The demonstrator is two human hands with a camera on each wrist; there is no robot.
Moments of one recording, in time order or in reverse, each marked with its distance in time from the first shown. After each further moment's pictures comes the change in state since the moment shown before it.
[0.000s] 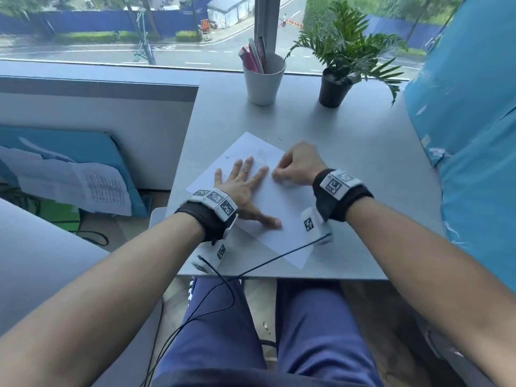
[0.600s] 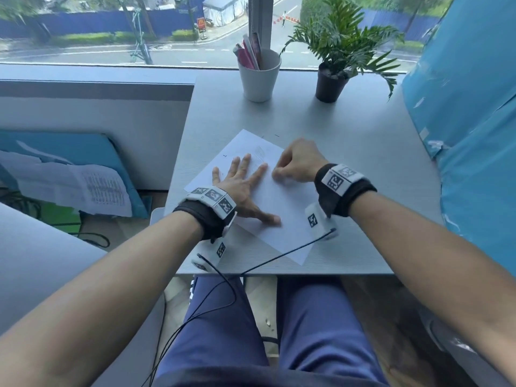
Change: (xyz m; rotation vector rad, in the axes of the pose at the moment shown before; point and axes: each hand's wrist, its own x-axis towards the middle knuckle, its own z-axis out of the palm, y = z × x) left_hand -0.003 0.004 -0.003 0.004 -0.024 -0.005; right_hand -0.004 0.003 -0.008 -0.058 -0.058 -0.021
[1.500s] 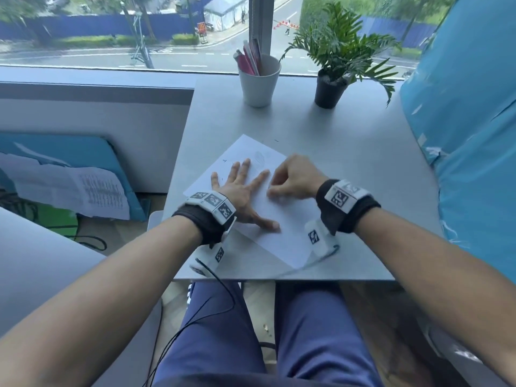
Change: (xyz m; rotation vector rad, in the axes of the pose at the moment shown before) left_hand -0.001 0.004 0.000 0.014 -0.011 -0.009; right_hand -0.015 0.002 0.009 -0.021 -0.086 -0.101
